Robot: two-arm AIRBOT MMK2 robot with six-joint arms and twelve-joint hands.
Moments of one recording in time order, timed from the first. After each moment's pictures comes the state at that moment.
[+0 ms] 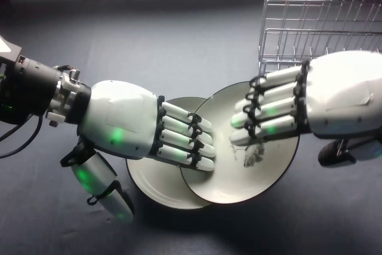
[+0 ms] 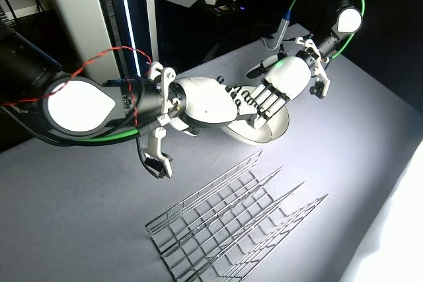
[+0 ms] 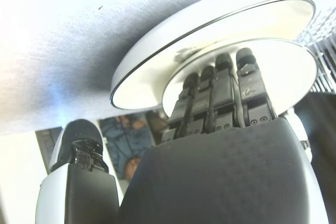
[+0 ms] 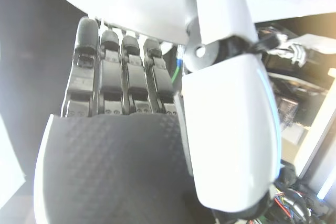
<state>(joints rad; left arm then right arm) 0.47 -1.28 1.63 1.75 -1.04 -0.04 -0.49 -1.01 1.19 -1.12 0.74 -0.24</state>
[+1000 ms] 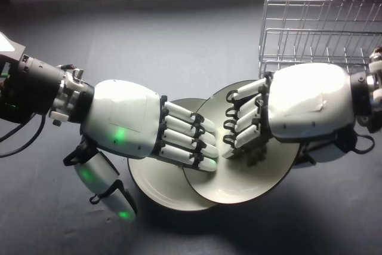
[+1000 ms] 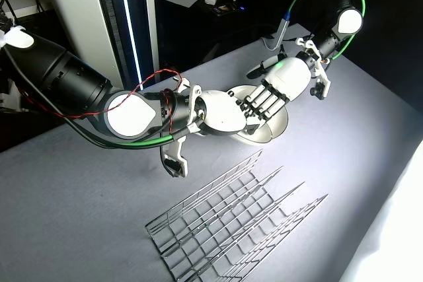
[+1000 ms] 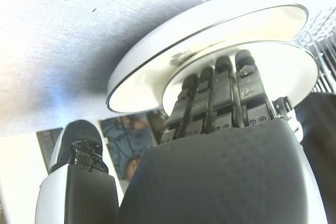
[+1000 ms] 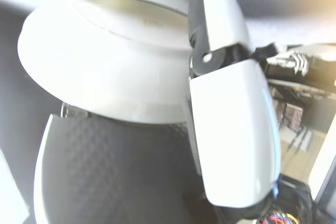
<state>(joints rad) 0.46 -1.29 1.64 1.76 -1.04 -0.05 -0.51 -1.15 1.26 -1.09 0.66 -0.24</state>
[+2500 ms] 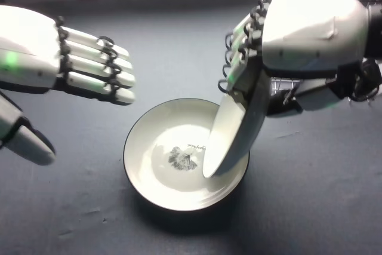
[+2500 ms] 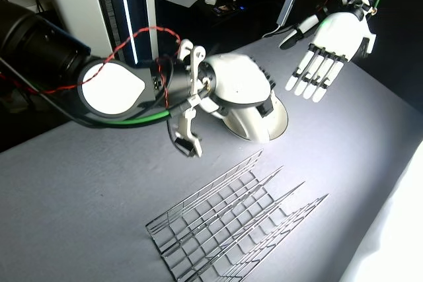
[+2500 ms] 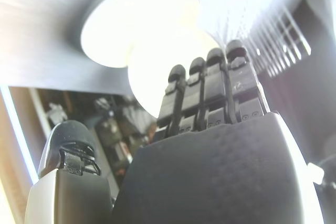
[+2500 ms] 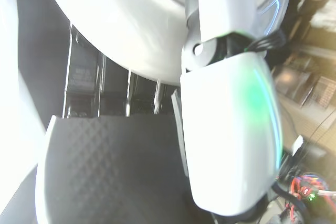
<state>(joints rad) 0.24 -0.95 1.52 1.80 -1.04 -0.30 -0.33 -1.05 1.14 -0.89 0.67 -0.23</state>
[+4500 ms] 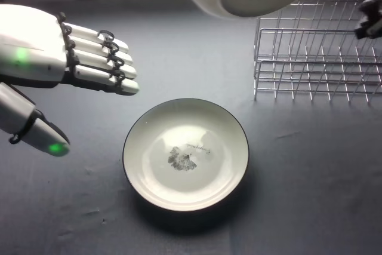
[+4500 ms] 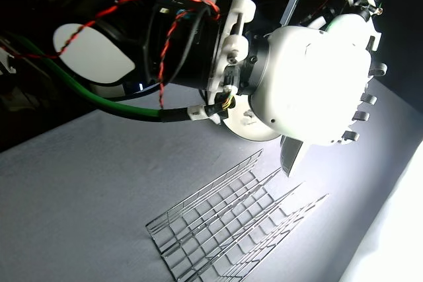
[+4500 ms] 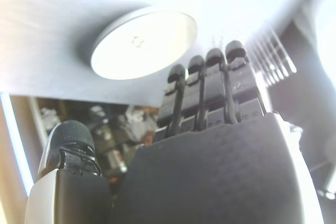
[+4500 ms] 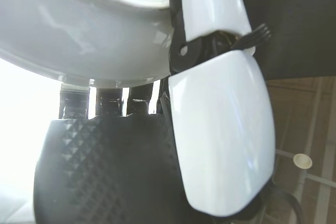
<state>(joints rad) 0.29 -0.95 1.52 1.75 -0.98 -0.29 -0.05 -0.97 1.13 -0.02 0.25 -0.23</state>
